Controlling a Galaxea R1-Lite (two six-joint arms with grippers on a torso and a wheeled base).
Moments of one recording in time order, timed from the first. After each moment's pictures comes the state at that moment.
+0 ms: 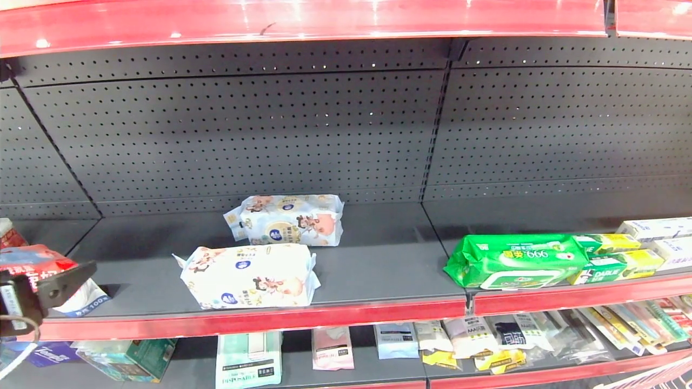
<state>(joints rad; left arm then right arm) 0.07 1.00 -0.52 -0.05 0.09 -0.07 0.00 0.00 0.00 0.00 -0.02 0.00</state>
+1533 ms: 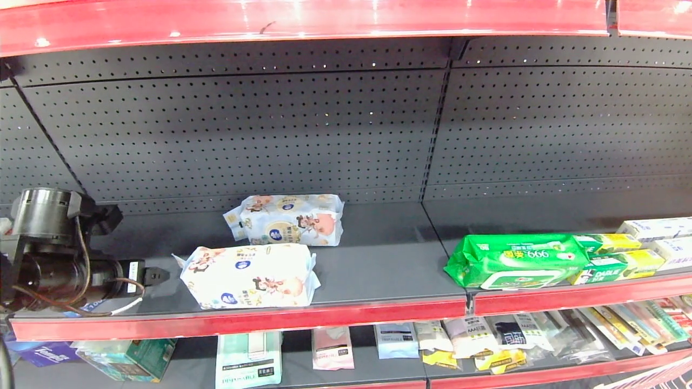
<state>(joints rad) 0.09 1.62 -0.68 -0.10 0.09 -0.02 0.00 0.00 0.00 0.00 -0.02 0.00</state>
